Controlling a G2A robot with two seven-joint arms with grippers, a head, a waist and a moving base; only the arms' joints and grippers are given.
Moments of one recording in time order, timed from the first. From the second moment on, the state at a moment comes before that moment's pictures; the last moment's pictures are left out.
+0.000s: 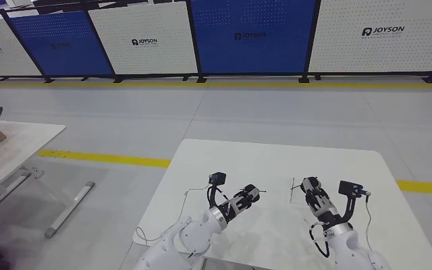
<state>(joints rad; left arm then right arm) 1.40 -1.18 -1.00 -1.66 0.23 -0.08 -0.15 -1.53 -1.21 1.26 -1.78 -0.58 -0.05 0.10</state>
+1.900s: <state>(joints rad) 1.40 -1.18 -0.99 -1.66 0.24 -0.08 -0.16 -1.51 -1.23 1.14 -1.71 -0.64 -0.05 0.02</state>
